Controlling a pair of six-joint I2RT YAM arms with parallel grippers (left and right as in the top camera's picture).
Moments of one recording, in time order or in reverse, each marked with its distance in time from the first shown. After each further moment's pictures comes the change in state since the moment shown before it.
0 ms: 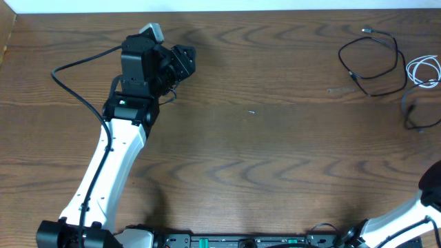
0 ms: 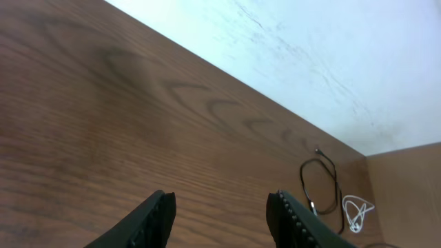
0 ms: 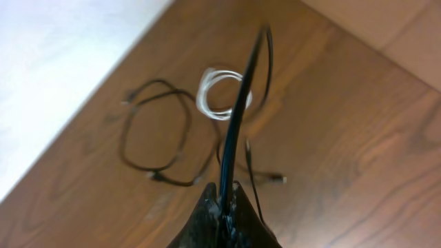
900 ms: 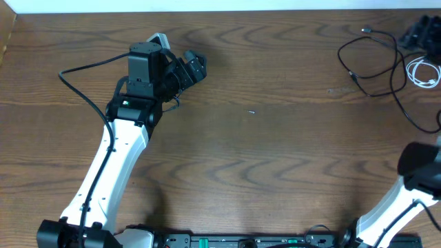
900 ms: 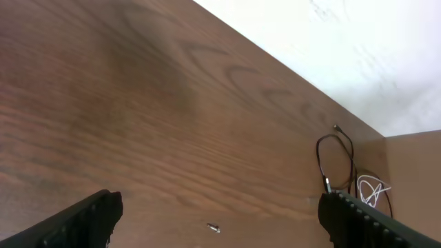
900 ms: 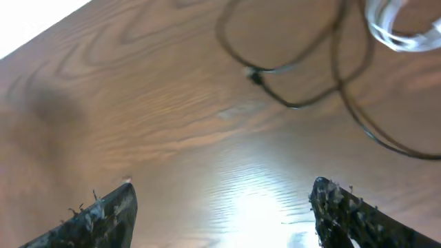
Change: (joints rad) left arm -0.018 0.000 -0.002 -0.126 -0.002 -0.002; right arm 0.323 0.067 -0.005 -0.178 -0.218 -0.201
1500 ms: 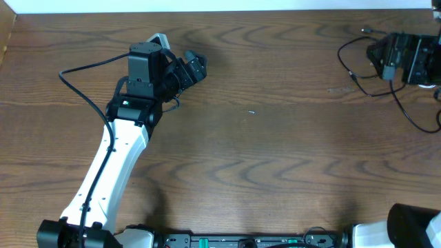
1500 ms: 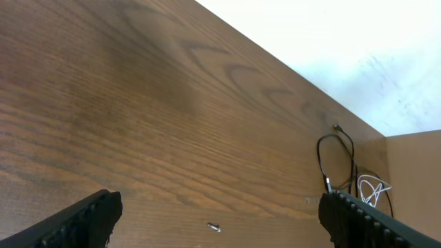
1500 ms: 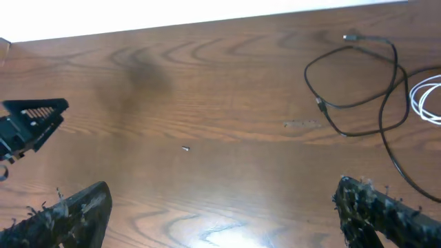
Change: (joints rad) left arm 0.000 0.000 0.000 -0.002 0.000 0.000; right arm 0.200 -0.404 0.001 -0.075 -0.028 -0.044
